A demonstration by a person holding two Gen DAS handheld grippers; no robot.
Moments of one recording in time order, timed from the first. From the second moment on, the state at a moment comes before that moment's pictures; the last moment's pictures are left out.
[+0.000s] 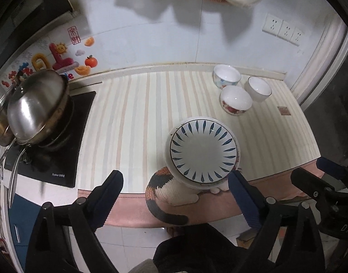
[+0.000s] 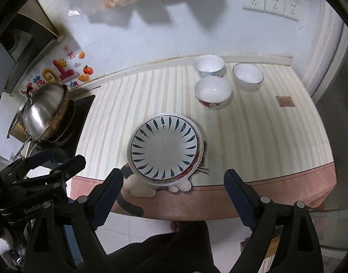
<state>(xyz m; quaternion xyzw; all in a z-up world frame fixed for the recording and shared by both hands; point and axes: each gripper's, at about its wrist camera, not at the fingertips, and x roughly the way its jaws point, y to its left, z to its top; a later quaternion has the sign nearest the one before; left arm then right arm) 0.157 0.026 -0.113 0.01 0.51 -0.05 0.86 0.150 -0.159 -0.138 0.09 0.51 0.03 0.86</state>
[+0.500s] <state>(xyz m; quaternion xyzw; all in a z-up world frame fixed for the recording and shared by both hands) 0.142 0.021 -0.087 0.00 0.49 -0.04 0.87 0.121 -0.155 -0.107 0.09 0.49 0.05 0.87</state>
